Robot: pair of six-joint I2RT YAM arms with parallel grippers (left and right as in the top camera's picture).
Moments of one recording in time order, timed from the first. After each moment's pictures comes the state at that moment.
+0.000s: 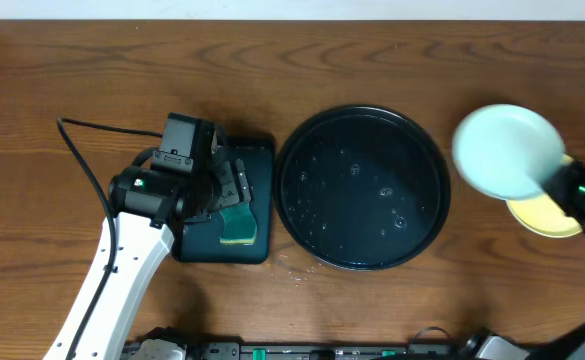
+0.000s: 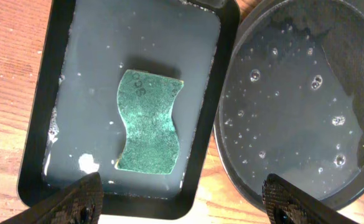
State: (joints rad) left arm -0.26 1.26 1.13 -1.02 0.10 -0.51; right arm -0.65 1.40 0.97 -0.61 -0.26 0.32
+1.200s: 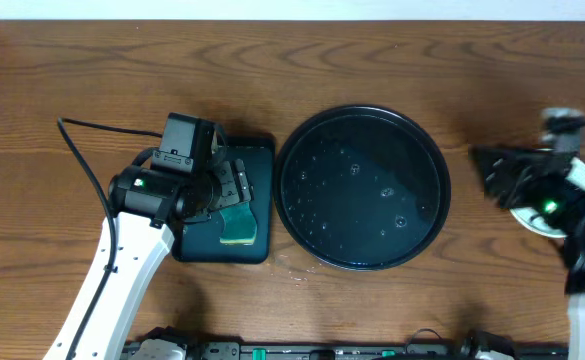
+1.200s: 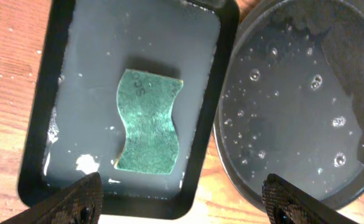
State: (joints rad) left arm -0.26 1.26 1.13 -1.02 0.10 -0.51; right arm -0.27 0.97 1.08 -0.79 -0.70 0.06
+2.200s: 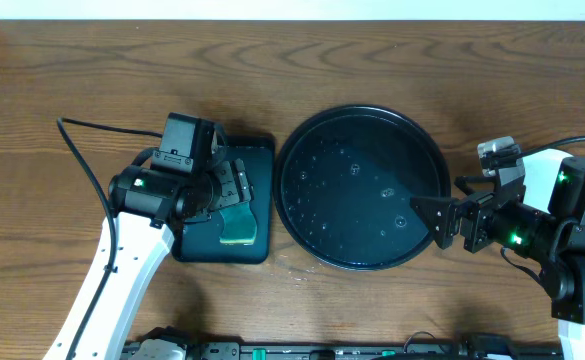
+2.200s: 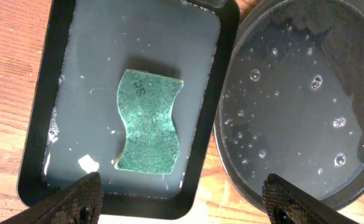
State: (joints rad) left arm -0.26 1.26 1.13 -1.02 0.10 -0.51; right arm -0.06 0.90 1.08 -0.99 -0.70 -0.06
